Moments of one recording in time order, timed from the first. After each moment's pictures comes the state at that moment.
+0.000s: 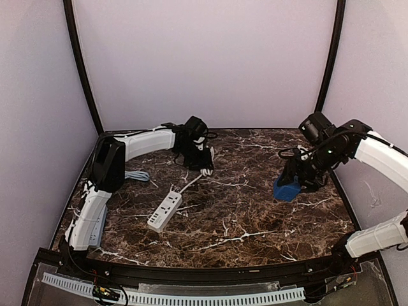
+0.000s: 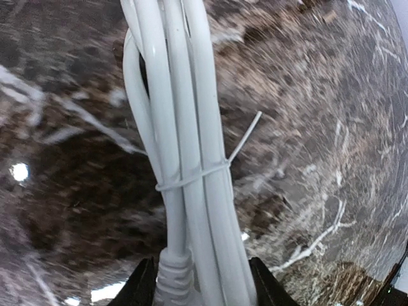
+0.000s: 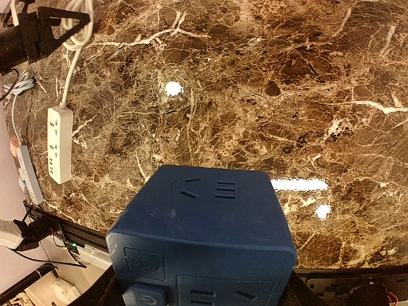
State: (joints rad) left arm -0.68 2.45 2.14 -0.75 0.19 -0.56; right arm 0.55 1.21 1.17 -1.15 -0.23 0.75
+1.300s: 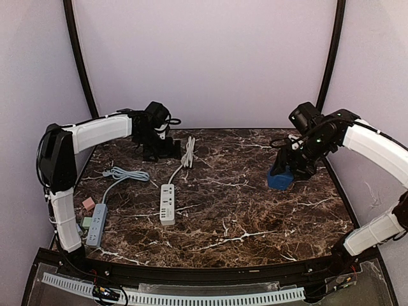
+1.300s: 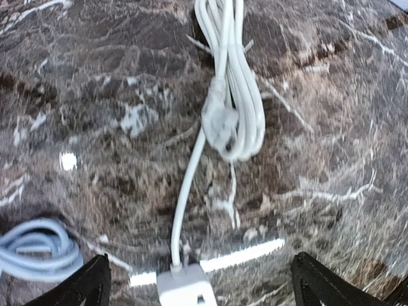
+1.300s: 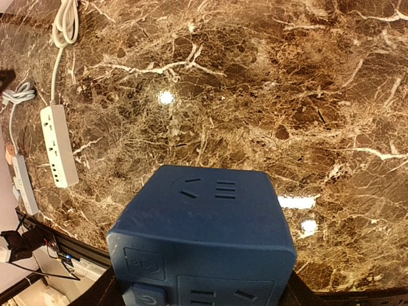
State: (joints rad) left arm -0.52 2.01 1.72 -0.81 0.06 -0.46; right arm 0.54 1.35 1.29 -1.13 -0.18 0.69
